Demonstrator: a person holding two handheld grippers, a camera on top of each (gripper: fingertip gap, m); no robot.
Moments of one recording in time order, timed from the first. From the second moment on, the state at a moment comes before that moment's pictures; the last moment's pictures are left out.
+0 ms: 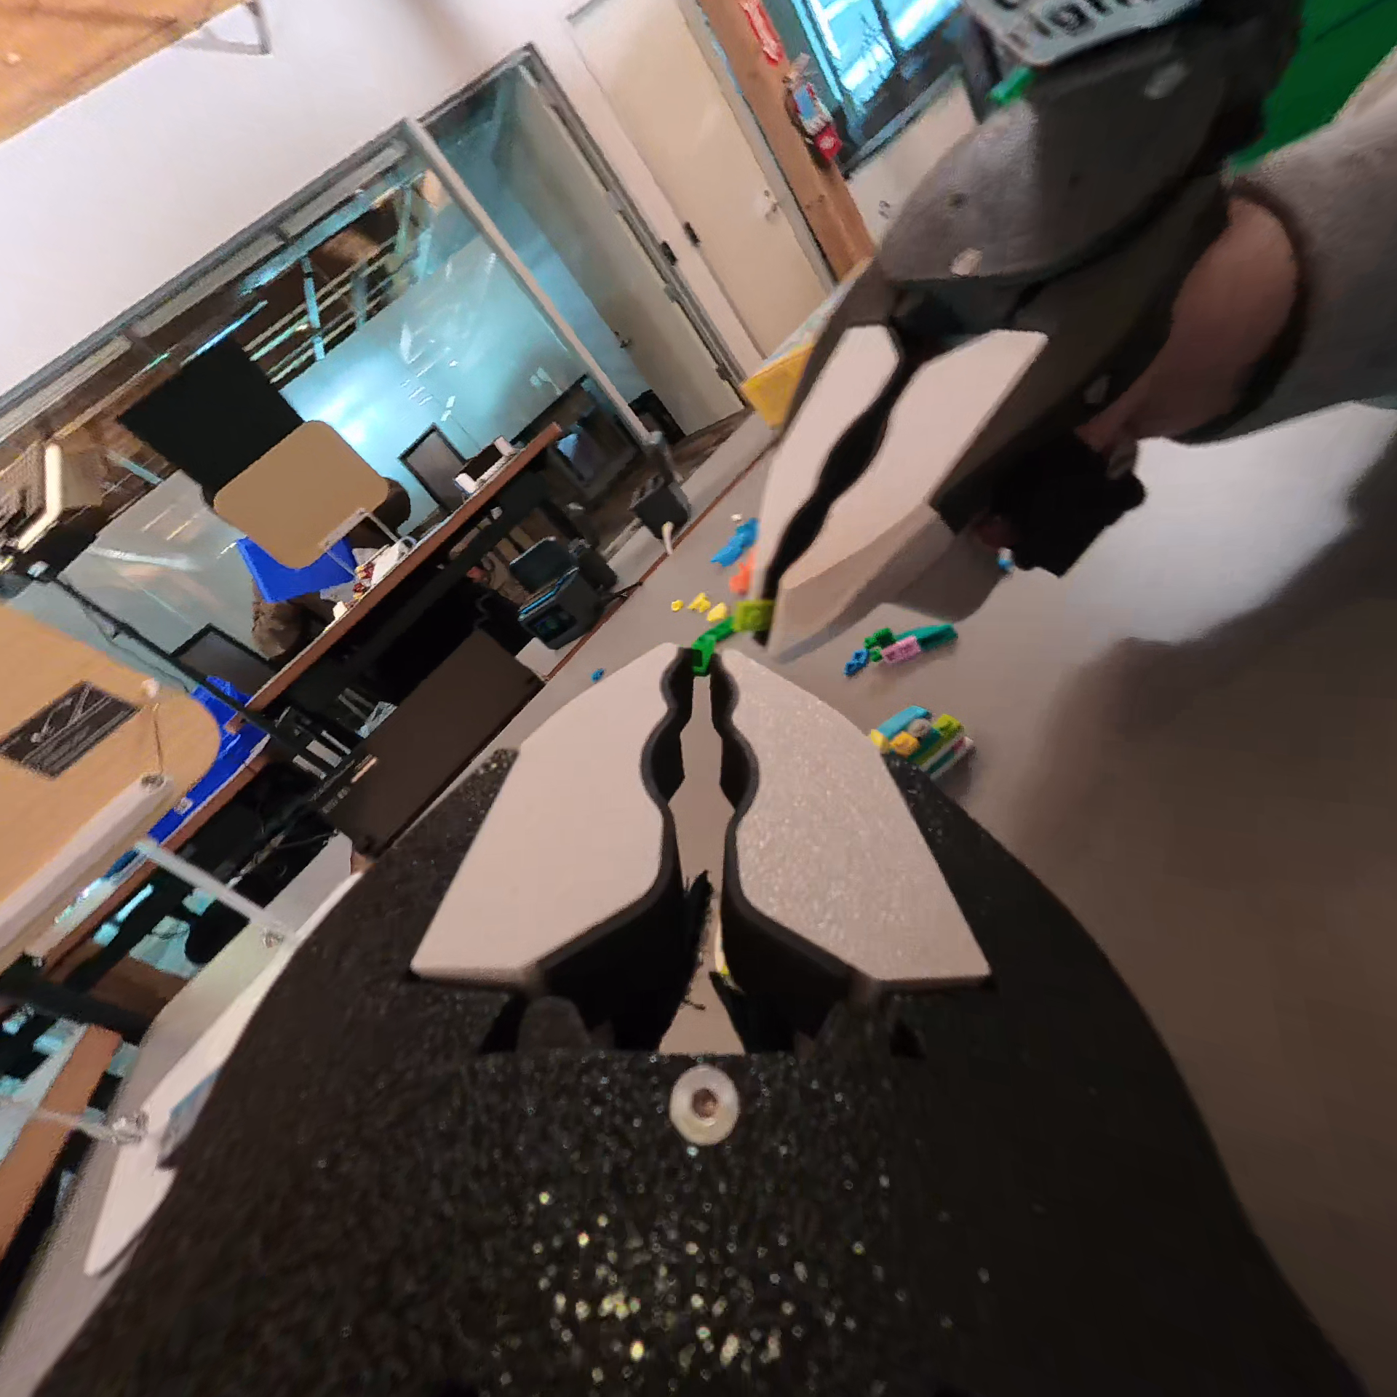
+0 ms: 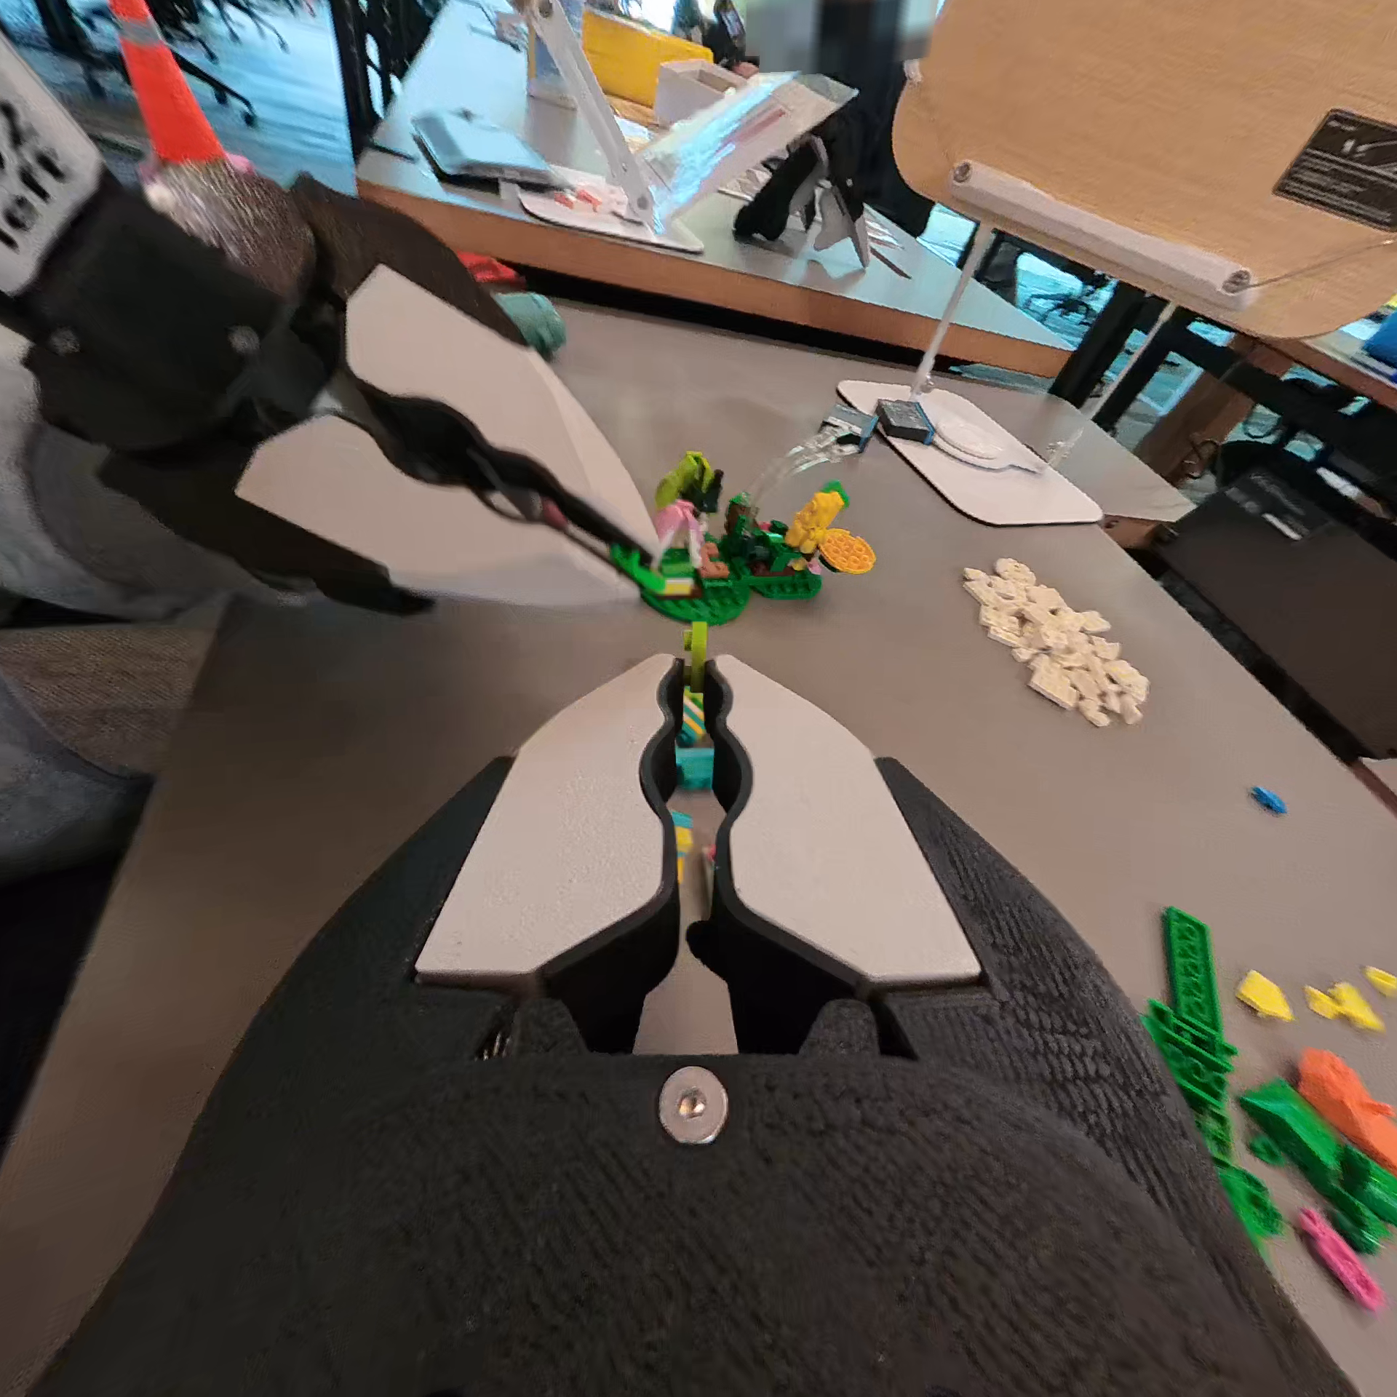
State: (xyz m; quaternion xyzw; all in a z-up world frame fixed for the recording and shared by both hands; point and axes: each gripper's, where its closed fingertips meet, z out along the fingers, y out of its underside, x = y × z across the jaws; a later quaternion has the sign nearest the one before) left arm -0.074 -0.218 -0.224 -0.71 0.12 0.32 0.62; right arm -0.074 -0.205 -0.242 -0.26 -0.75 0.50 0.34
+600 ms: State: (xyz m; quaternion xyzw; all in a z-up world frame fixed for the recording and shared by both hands) left arm -0.106 -0.237 -0.216 -0.64 -0.01 0.34 0.69; right arm -0.127 -0.081 -0.245 -0.38 -0.73 0.36 0.44
